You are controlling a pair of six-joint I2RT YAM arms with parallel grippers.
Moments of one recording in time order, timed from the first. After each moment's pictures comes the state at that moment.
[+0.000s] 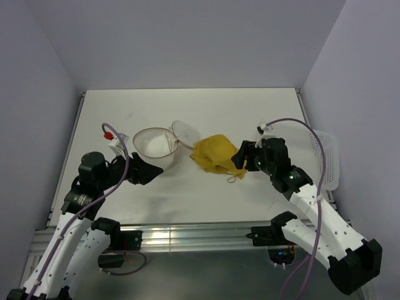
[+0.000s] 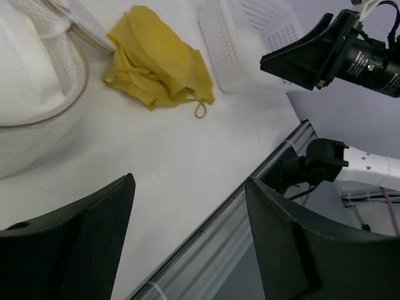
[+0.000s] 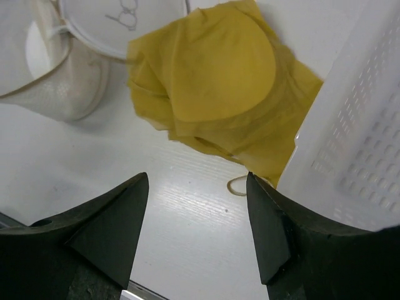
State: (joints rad) left arm -0.26 0.53 0.62 -0.39 0.60 -0.52; right arm 0.41 0.87 0.67 -0.39 -0.05 0.44
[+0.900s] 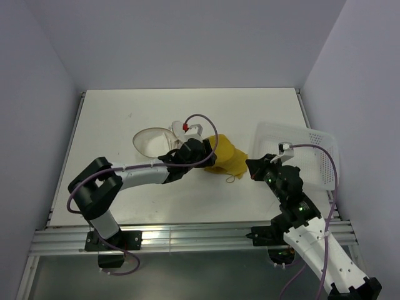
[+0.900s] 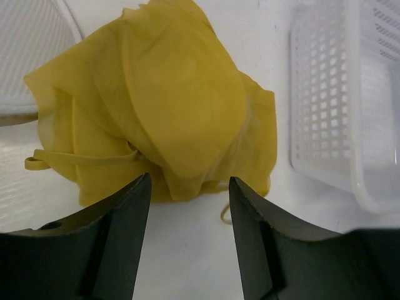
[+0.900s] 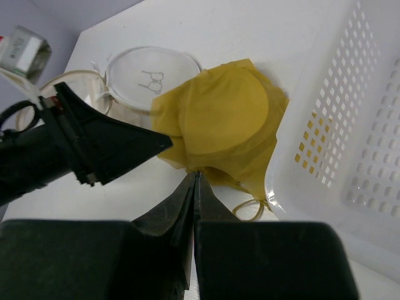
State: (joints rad) left arm -0.92 1.66 0.96 0.17 -0.24 -0.78; right arm 0.42 0.39 0.36 -0.21 0.07 0.59
